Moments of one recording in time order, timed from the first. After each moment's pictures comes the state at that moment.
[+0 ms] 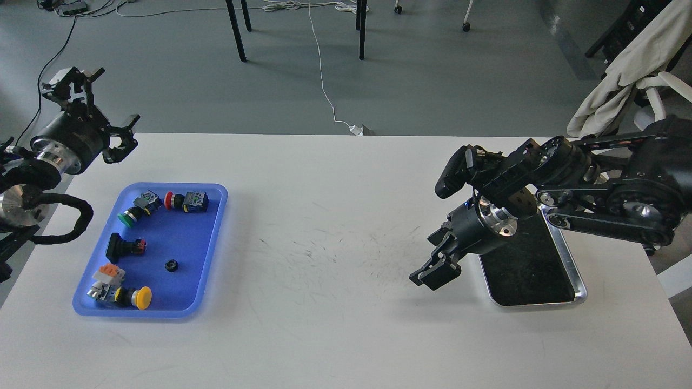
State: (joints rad) left arm -0.77 0.69 -0.46 -0.79 -0.18 -0.30 -0.28; right arm 1.47 -0.47 -0.47 1.34 -1.58 0.49 0.42
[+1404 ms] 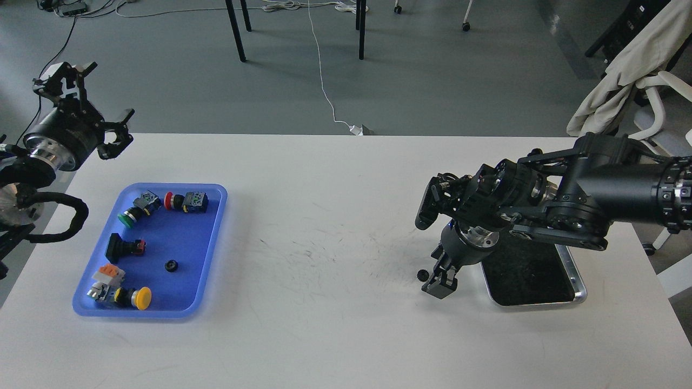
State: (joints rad) left arm -0.77 0.70 -0.47 -0.79 -0.19 -0.31 -0.30; right arm 1.42 -0.23 -0.57 1.09 -1.71 0.49 0.46
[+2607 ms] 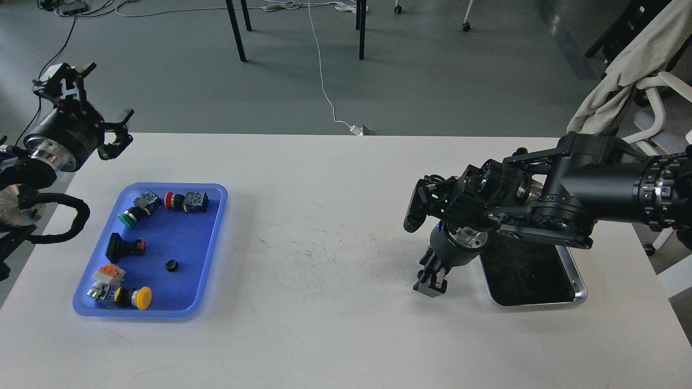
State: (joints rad) left arm -0.77 0.68 -0.47 -0.78 -0.18 -0.31 -0.31; right arm 1.43 -0.20 -0.58 1.07 -1.71 0.49 0.49
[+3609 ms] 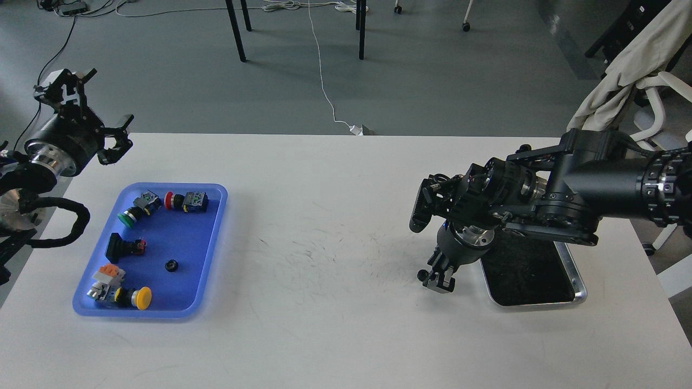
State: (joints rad) left arm -0.75 0.68 -0.47 -0.77 -0.19 -0.31 -0.31; right arm 1.46 -0.20 -0.63 1.08 -1.71 0.49 0.49
